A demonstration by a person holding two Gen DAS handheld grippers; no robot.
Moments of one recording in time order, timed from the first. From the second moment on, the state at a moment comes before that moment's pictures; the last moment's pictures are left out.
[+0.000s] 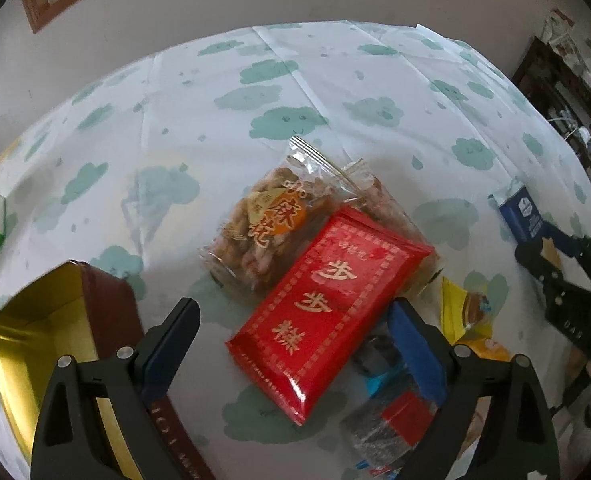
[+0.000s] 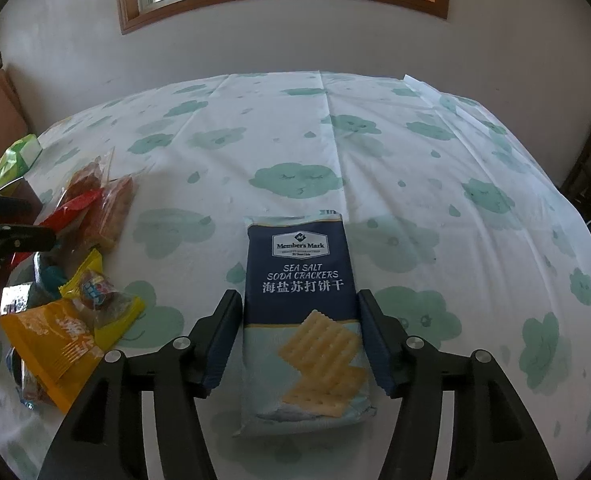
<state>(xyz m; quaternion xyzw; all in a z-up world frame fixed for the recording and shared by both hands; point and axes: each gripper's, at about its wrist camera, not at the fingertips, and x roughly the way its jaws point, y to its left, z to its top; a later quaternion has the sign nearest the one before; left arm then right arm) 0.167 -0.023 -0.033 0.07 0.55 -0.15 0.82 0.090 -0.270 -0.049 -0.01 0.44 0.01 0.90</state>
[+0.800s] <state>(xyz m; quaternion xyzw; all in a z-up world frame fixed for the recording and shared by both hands) 0.151 -0.007 -0.028 0.02 0.56 -0.16 0.81 0.089 -0.268 -0.049 -0.02 0.44 0.01 0.90</state>
